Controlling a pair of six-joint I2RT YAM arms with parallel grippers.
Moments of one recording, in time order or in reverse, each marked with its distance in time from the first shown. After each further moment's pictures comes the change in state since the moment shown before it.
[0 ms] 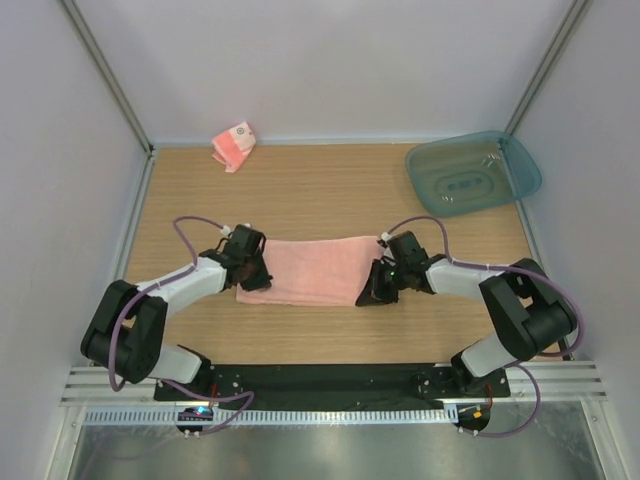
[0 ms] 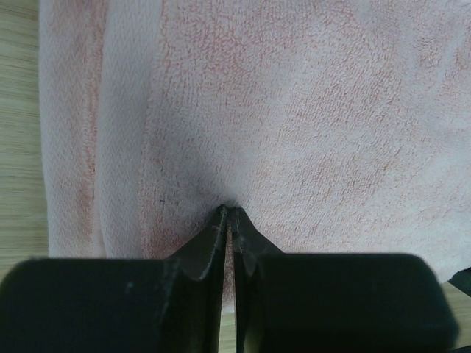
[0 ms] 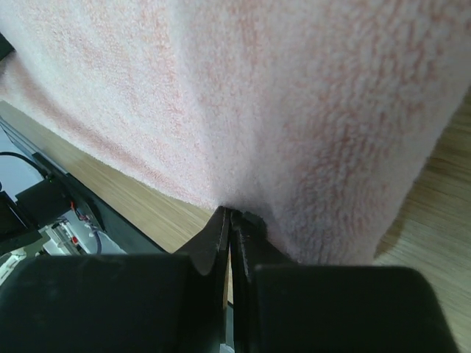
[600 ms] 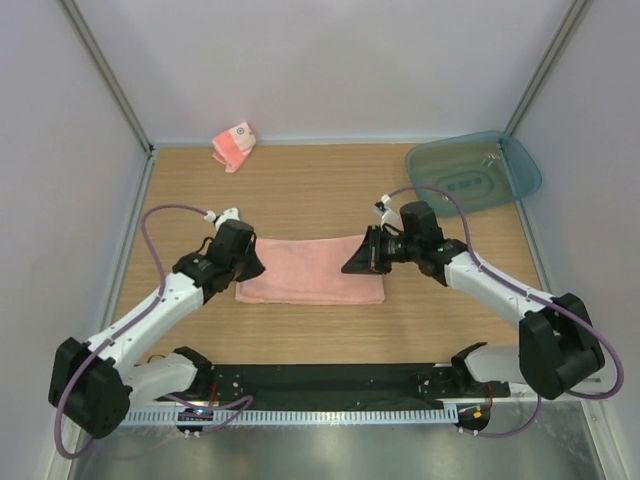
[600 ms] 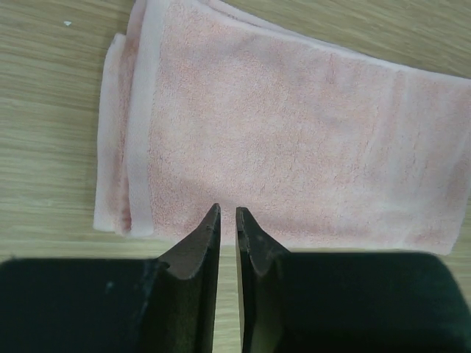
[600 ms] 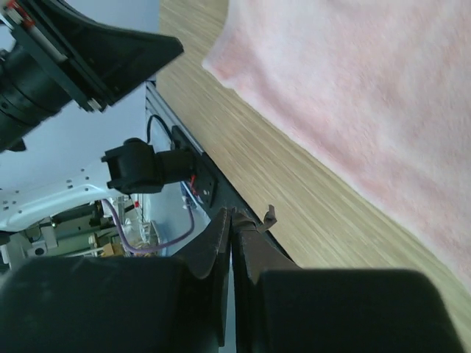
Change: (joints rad) left arm -0.084 -0.291 0.101 -0.207 -0.181 0.005; right arm -0.021 -0.243 0.130 0.005 -0.236 0.041
